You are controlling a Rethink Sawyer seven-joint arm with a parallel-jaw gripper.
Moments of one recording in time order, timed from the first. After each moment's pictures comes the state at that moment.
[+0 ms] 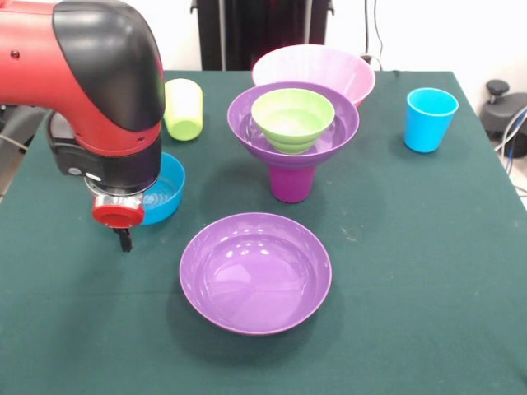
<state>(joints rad) -0.72 -0.27 0.68 1.04 -0.90 1.25 0.18</state>
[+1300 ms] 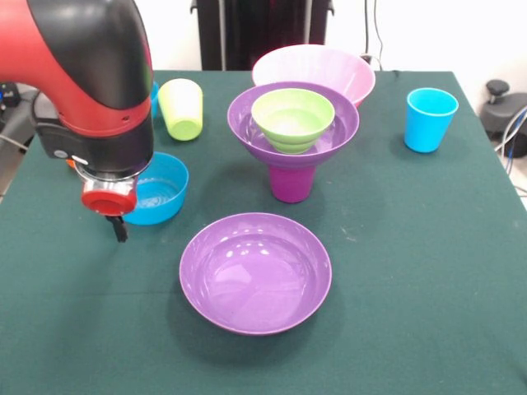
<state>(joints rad) -0.73 -0.31 0.67 1.03 -0.83 1.28 0.18</state>
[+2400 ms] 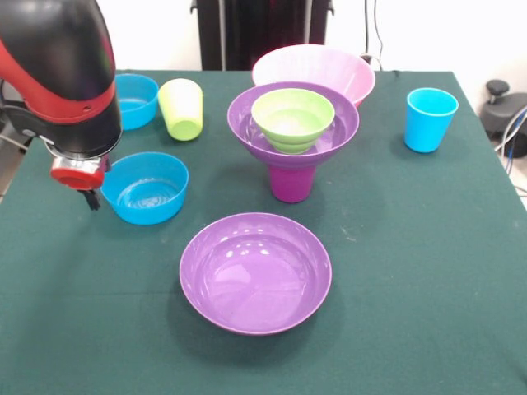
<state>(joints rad) -0.75 -0.32 0.60 1.04 -0.80 1.36 0.18</state>
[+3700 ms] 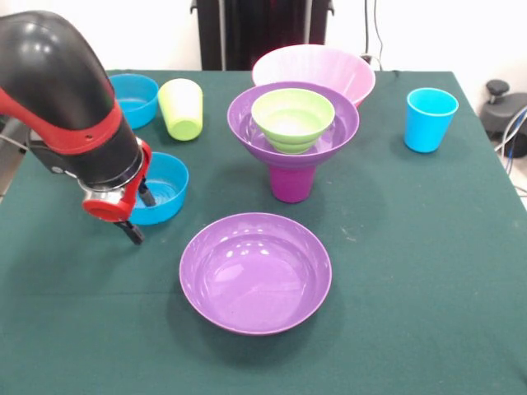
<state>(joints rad) -0.83 -0.21 0.62 1.11 -0.62 1.14 0.18</state>
